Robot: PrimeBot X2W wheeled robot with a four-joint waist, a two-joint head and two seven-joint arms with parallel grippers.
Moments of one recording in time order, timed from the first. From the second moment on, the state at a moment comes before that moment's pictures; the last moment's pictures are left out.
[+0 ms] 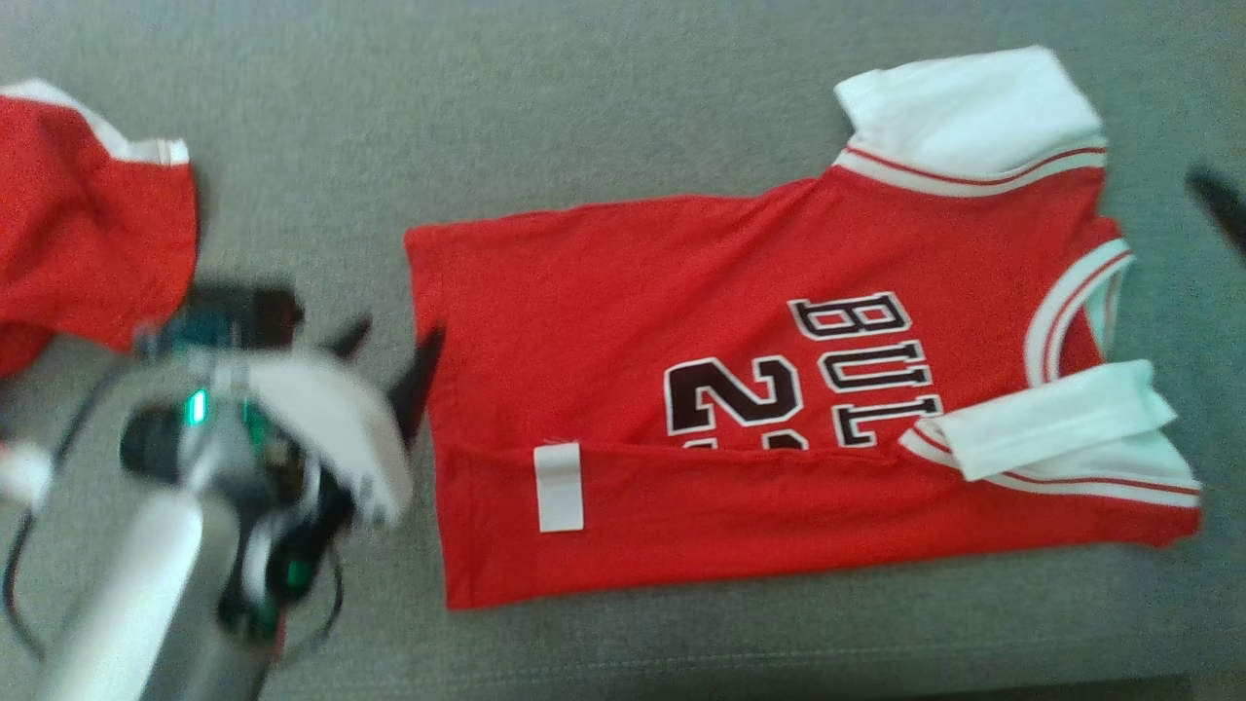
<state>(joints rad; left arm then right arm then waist) -0.13 0.37 -0.35 -0.23 -0.57 0.21 0.53 -0.29 -0.53 -0.13 -0.11 0.65 0.12 0.95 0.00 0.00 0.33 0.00</state>
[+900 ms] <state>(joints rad) -0.64 0.26 -0.47 0.22 -0.52 0.10 0.62 -0.84 -0.40 -0.01 0.48 0.41 0.12 0.92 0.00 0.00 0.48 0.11</state>
